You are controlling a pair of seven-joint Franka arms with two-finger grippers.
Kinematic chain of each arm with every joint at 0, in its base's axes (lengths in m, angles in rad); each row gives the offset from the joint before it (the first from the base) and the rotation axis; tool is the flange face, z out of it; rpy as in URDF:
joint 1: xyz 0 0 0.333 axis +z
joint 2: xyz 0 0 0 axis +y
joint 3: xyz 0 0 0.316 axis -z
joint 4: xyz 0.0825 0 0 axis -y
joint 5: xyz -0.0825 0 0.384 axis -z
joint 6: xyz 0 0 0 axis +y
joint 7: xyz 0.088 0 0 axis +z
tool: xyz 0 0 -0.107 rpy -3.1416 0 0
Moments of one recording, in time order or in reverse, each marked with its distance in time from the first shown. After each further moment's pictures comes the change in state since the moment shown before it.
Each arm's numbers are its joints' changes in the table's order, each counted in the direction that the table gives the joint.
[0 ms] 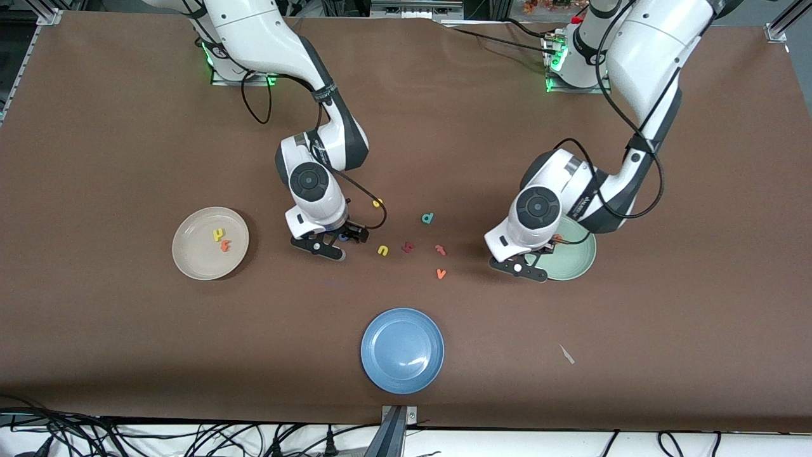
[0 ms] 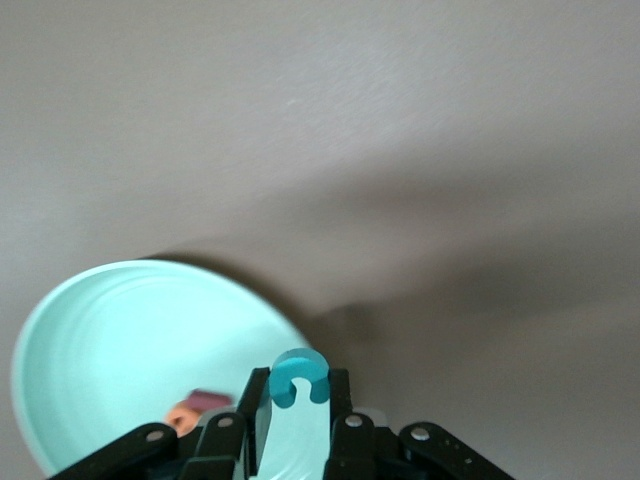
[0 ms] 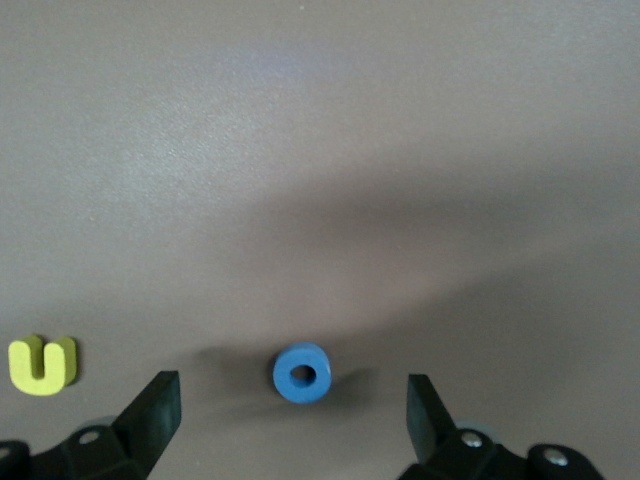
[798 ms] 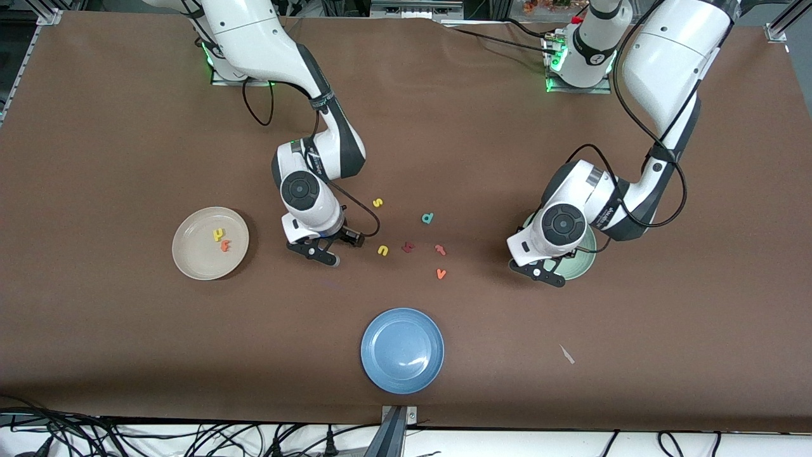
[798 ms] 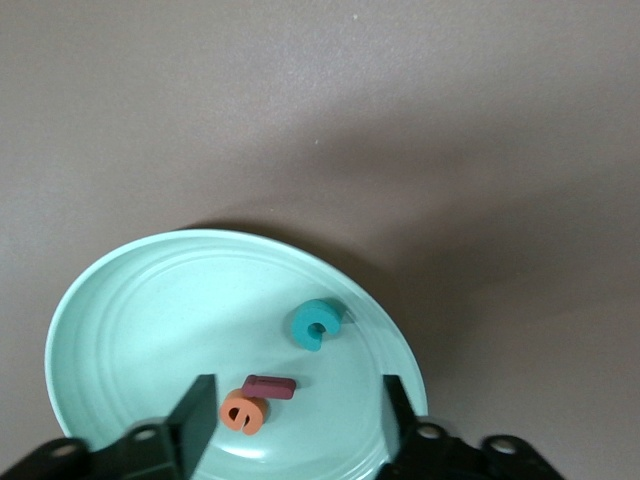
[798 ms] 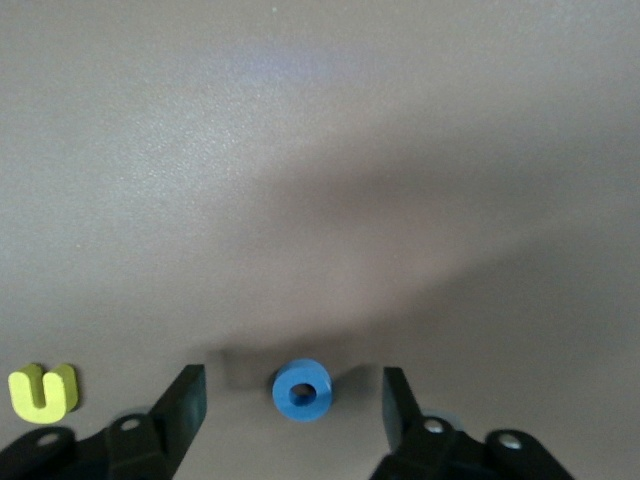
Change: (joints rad) left arm 0.056 0.021 0.006 -0.021 0.000 0.009 -0.086; right arm -0.021 0.012 0.001 0.006 -0.082 0.006 0.016
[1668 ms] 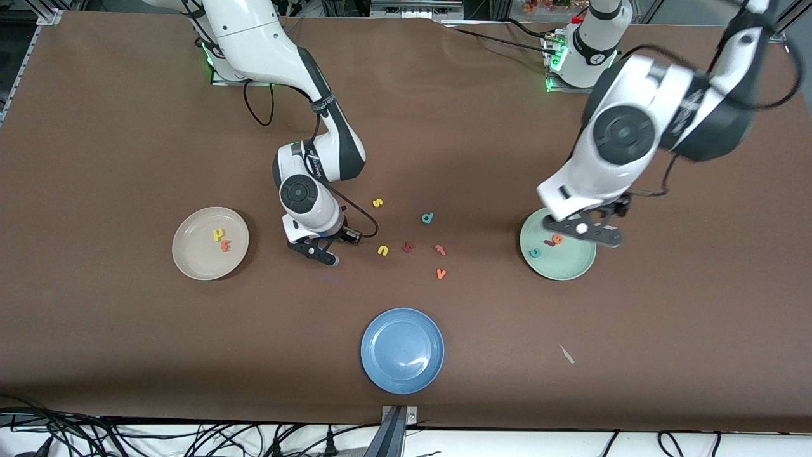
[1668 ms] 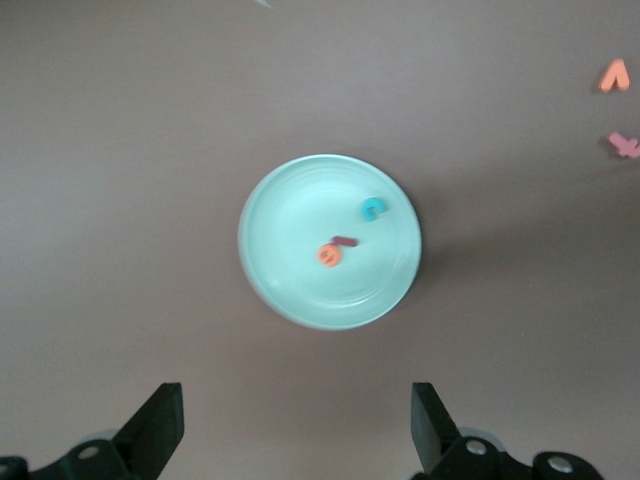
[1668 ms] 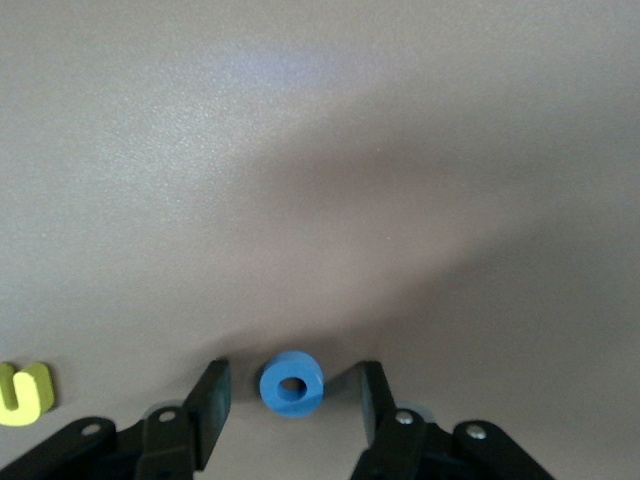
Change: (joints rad) left arm 0.040 -0.353 0.055 0.181 0.084 0.456 0.002; right arm 0.000 0.011 -0.001 -0.004 -0.031 0.011 0.003
